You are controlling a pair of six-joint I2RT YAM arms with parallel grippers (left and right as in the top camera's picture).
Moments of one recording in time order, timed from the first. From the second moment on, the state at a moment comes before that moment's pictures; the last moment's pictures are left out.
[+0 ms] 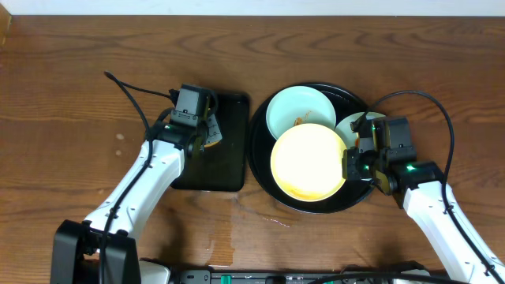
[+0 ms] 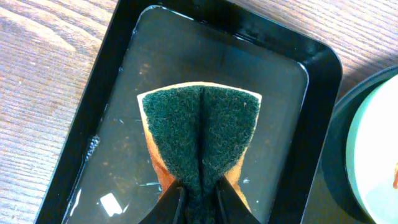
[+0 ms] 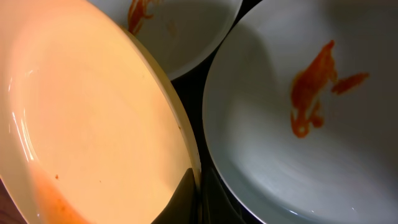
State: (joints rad) left arm -0.28 1.51 0.98 -0.52 -0.09 -0.56; right arm 0.19 1.26 0.74 -0.55 -0.19 0.15
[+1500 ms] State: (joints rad) left arm -0.28 1.51 0.98 -0.53 -0.09 -0.56; right arm 0.20 1.24 0.83 -0.51 -0.06 -0.07
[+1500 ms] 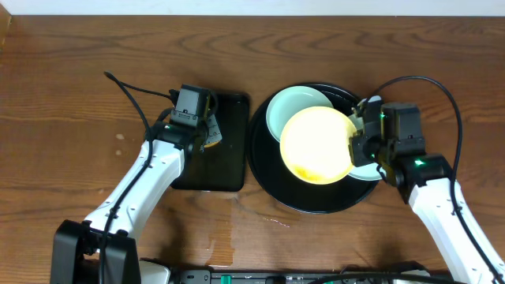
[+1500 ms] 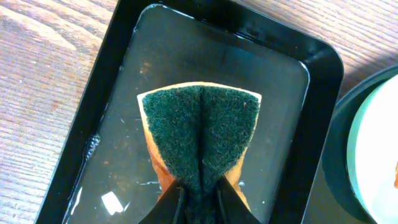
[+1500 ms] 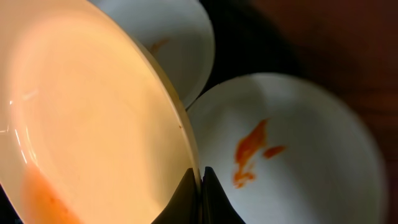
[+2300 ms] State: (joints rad) left arm -0.28 1.51 0.98 -0.53 -0.09 -0.56; right arm 0.74 1.23 0.84 -0.31 0.77 -0.30
